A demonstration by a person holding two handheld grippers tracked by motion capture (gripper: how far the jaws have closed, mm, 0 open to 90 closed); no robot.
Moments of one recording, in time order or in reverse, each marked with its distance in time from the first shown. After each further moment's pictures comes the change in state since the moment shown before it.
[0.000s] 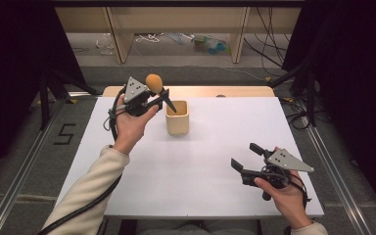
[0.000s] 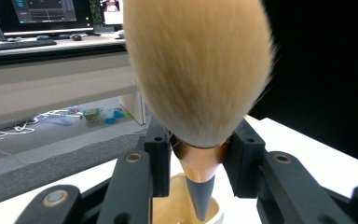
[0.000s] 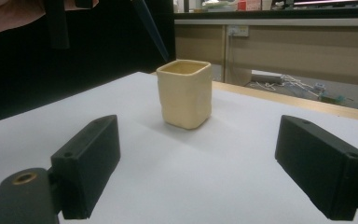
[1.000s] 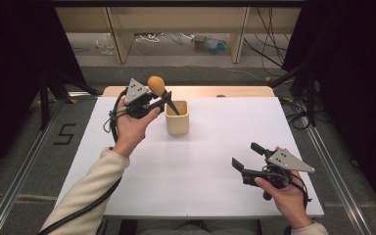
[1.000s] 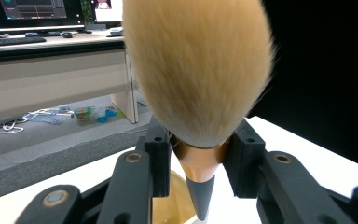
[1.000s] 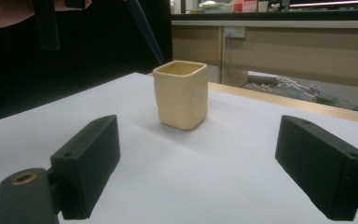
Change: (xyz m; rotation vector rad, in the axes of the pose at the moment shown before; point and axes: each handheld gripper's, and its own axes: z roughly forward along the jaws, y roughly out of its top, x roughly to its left) left arm -0.009 0.001 -0.005 0.005 -0.036 -0.012; right arm -0.001 0.001 -0.002 0.005 -0.014 -0.002
